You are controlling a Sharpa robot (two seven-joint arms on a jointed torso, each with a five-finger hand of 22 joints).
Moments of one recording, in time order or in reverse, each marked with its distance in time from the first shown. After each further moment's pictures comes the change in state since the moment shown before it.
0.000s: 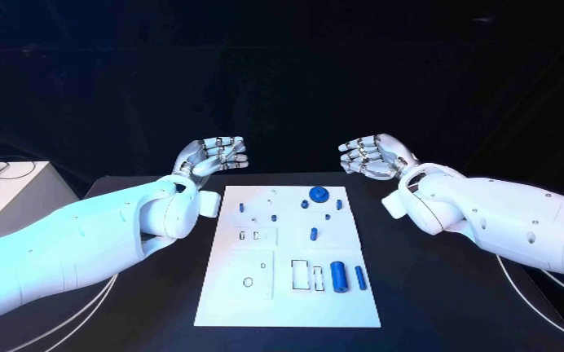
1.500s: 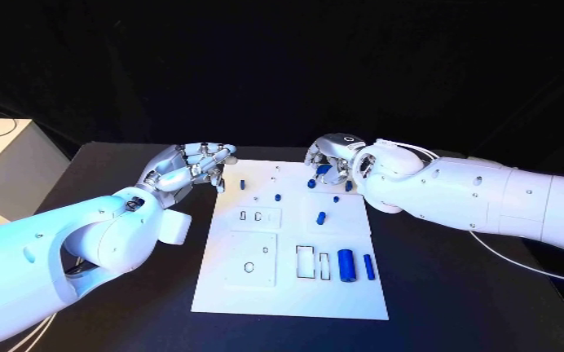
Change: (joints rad) left arm 0.026 -0.209 0.016 0.374 -0.043 0.093 -0.083; left_hand -0.066 -0.089 0.118 -0.030 0.000 0.054 -0.002 0.074 0.082 0.171 -0.044 0.008 0.055 0.132 -0.083 0.672 0.411 0.010 0.167 -0.091 0.663 0.408; right arm 0.064 0.086 -0.026 0.022 -0.897 0.114 -0.460; right_hand -0.079 -0.126 0.028 -0.015 0.092 0.131 -0.068 0.031 0.125 0.091 -0.093 0.026 0.084 0.402 -0.125 1.179 1.081 -0.102 0.521 -0.132 1.152 1.129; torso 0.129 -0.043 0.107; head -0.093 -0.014
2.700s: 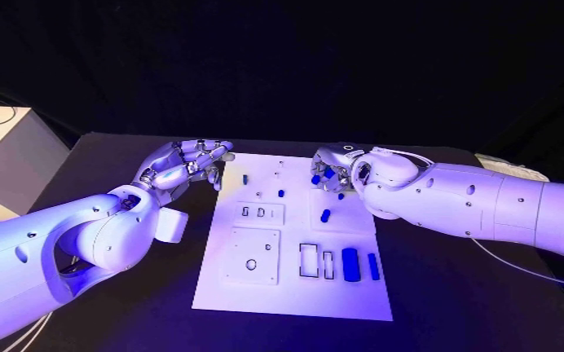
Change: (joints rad) left arm 0.008 -0.012 0.005 0.010 -0.001 0.000 -0.002; left_hand 0.000 0.000 0.006 -0.006 0.000 -0.018 0.004 -0.005 0.001 -0.022 0.007 -0.004 -0.003 -0.007 0.007 -0.004 -0.004 -0.002 -0.015 0.007 0.026 0.014; right arm -0.028 0.010 -0.003 -0.016 -0.065 0.049 -0.087; right_hand -0.014 0.014 -0.013 0.032 -0.045 0.010 -0.007 0.016 0.035 -0.018 0.004 0.040 0.024 0.000 0.000 0.004 -0.007 0.000 0.000 0.000 -0.008 -0.008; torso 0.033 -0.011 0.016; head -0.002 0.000
